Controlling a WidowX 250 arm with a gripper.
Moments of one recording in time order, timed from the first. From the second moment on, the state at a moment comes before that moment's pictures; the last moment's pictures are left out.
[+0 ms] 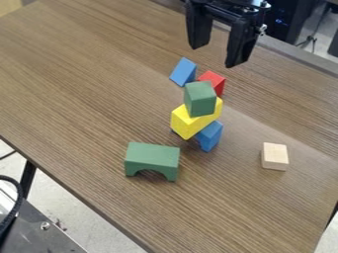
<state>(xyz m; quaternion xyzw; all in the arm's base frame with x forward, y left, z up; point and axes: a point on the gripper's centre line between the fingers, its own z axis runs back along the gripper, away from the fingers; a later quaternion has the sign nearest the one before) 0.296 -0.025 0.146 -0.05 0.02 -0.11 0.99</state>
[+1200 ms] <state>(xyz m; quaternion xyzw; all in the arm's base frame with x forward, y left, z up) 0.344 0.002 0.110 0.01 0.11 0.01 0.99</state>
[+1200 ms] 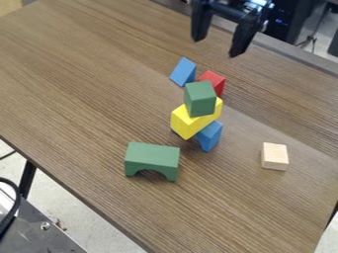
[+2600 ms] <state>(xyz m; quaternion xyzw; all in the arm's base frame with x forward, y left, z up) 0.366 0.016 0.061 0.00 0.10 0.09 0.99</state>
